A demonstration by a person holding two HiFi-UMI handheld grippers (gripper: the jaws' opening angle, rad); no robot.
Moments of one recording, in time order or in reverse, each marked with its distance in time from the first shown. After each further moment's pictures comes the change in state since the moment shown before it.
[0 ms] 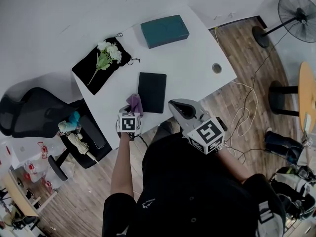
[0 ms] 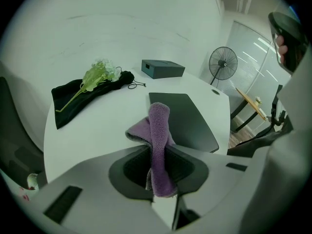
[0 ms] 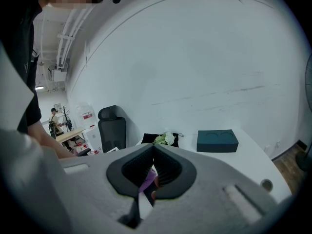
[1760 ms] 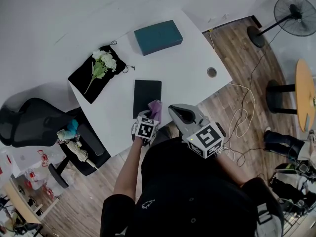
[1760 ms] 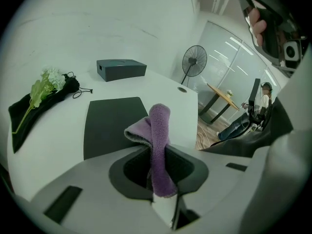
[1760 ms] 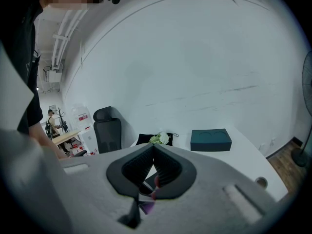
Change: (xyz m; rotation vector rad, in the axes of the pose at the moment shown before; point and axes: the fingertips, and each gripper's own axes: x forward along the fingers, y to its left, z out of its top) left arm 0.025 -0.125 0.030 0.189 -0.022 -0.259; right arm -0.008 -0.020 0.001 0.028 -0.003 -0.047
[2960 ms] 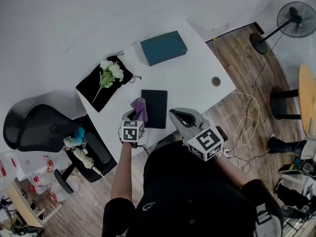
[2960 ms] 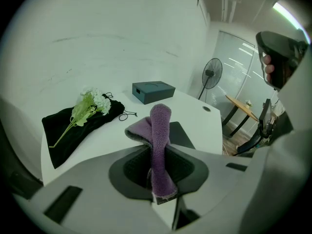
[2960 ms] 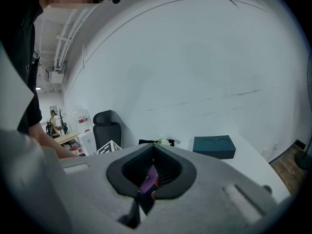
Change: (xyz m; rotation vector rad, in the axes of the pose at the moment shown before) left arm -0.076 0.104 0.038 -0.090 -0.130 0.202; right arm 0.017 0.001 0.023 -0.020 -0.053 0.010
